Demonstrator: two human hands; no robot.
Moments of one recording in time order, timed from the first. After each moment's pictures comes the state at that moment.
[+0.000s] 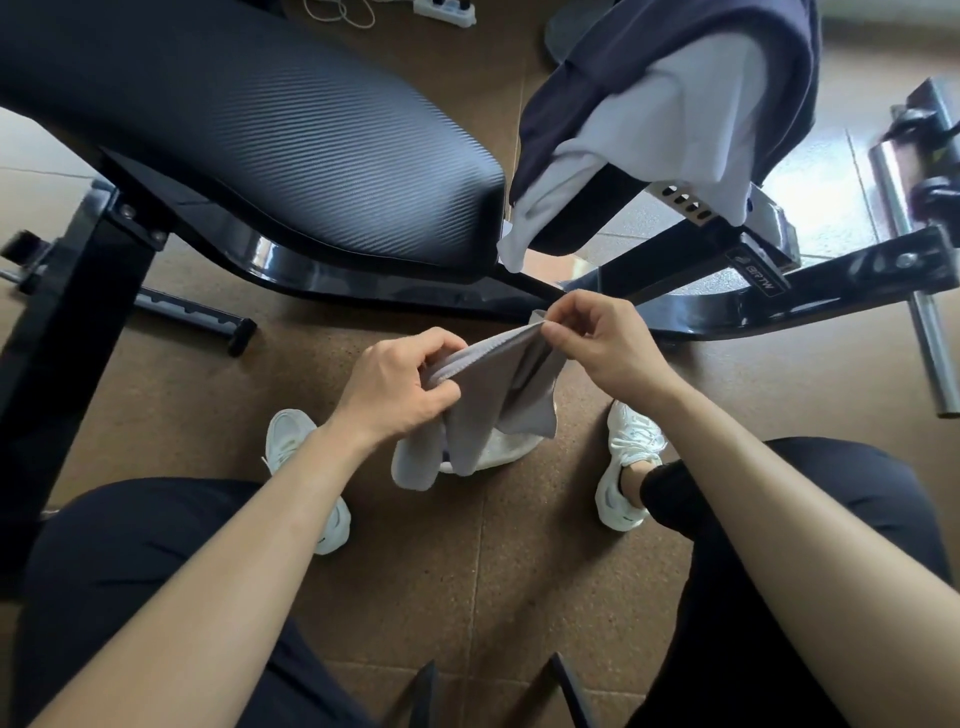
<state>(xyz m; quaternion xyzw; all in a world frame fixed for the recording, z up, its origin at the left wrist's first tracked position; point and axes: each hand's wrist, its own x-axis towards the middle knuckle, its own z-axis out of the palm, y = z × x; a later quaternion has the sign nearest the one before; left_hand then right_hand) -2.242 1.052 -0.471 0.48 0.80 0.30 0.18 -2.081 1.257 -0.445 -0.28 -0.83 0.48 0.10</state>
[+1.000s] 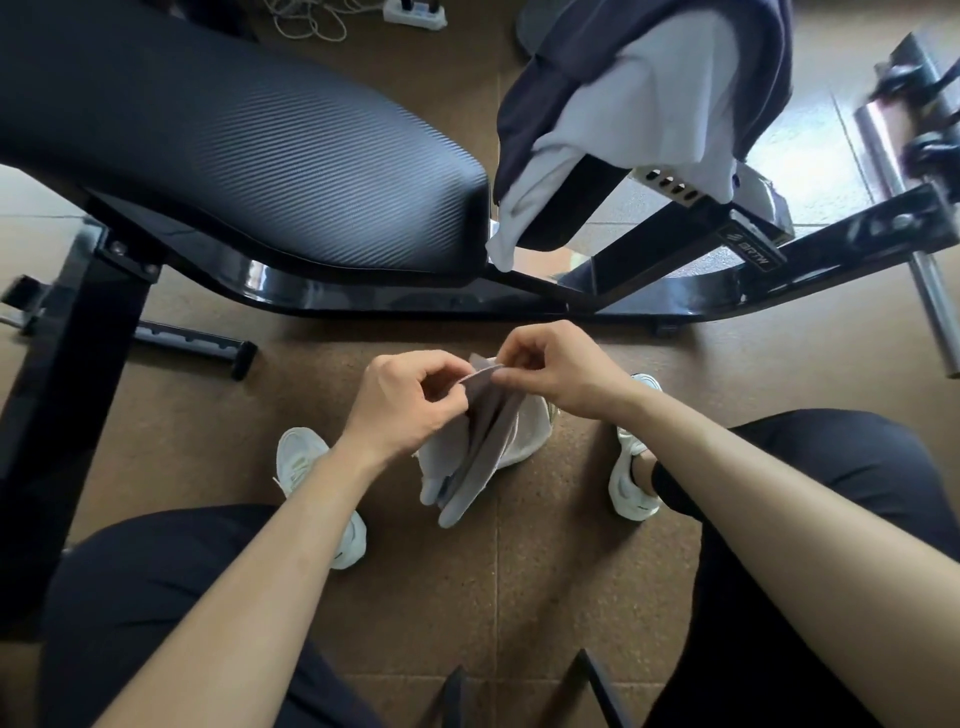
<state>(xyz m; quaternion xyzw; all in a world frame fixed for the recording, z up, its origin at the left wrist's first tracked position) -2.234 1.054 -0.468 0.48 0.77 0.37 0.19 -2.092 1.233 -0.458 -0.21 -0.85 0.48 0.00</state>
